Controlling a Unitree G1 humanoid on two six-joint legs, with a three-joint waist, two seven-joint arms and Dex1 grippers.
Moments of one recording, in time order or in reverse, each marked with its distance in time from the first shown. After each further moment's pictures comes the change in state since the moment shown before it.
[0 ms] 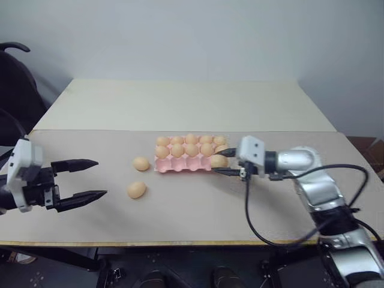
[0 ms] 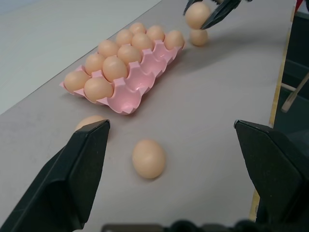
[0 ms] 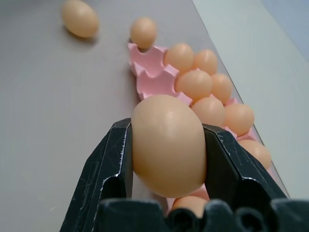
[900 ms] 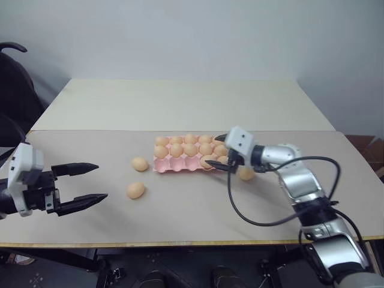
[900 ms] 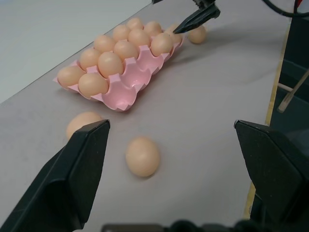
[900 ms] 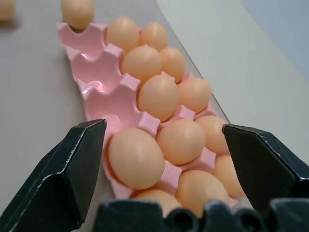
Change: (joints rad) left arm 0.053 -0.005 0.030 -0.026 -0.018 0.019 0.020; right arm 0.033 -0.012 -0.083 -0.077 0.000 0.113 -0.072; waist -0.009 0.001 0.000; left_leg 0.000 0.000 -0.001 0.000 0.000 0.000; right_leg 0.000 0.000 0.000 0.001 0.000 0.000
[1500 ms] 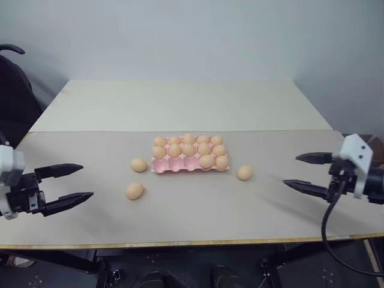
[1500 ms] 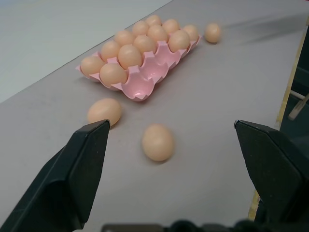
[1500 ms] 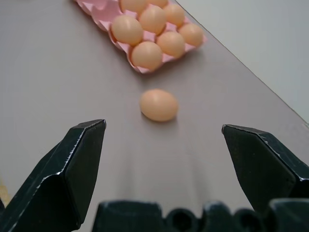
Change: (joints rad) left arm 0.021 0.003 0.049 0.108 0.022 -0.042 -0.047; right arm 0.541 -0.428 -0.606 -0.265 0.367 0.281 0.200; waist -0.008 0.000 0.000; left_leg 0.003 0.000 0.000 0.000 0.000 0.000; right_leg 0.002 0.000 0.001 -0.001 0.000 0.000
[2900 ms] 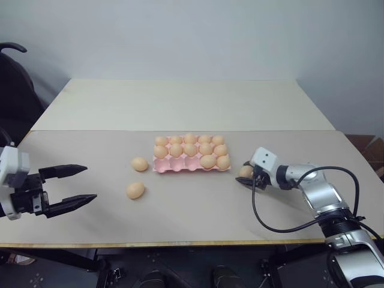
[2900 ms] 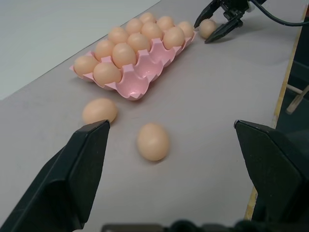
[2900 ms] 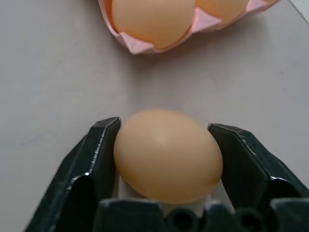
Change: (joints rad) left arm 0.009 -0.003 -0.004 -0.044 -0.001 0.002 0.006; right arm -0.490 0.343 0.641 0.613 -0.439 -0.384 -0.210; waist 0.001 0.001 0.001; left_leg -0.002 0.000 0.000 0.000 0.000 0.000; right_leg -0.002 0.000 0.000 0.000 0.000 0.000
